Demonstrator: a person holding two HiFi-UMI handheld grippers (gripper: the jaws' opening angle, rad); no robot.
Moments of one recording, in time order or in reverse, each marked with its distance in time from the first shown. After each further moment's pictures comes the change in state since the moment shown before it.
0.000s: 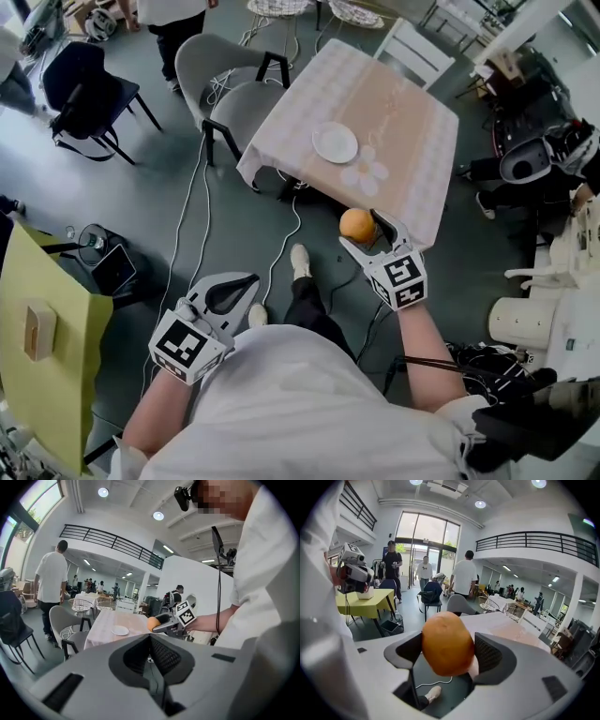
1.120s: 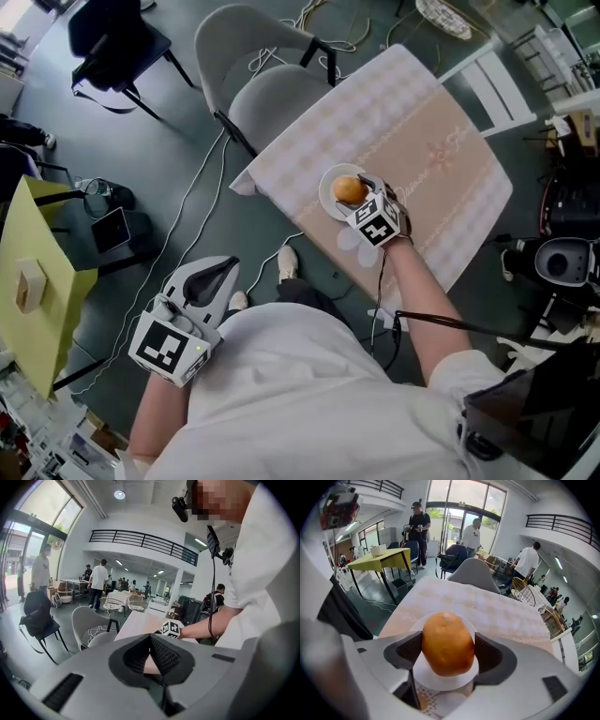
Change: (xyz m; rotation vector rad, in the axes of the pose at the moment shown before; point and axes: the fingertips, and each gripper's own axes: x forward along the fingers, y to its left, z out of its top) left arm 0.157 0.151 0.085 -0.190 0.028 0.415; right arm 0.301 -0.193 -0.057 -0.388 0.371 0.353
